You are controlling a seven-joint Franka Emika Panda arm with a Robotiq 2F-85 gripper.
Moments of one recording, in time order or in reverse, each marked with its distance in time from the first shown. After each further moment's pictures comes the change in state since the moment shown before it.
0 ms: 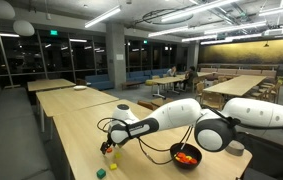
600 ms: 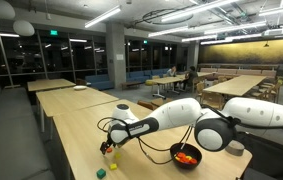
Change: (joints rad) arm 0.002 -0.006 0.000 -0.006 0.000 -0.013 0.047
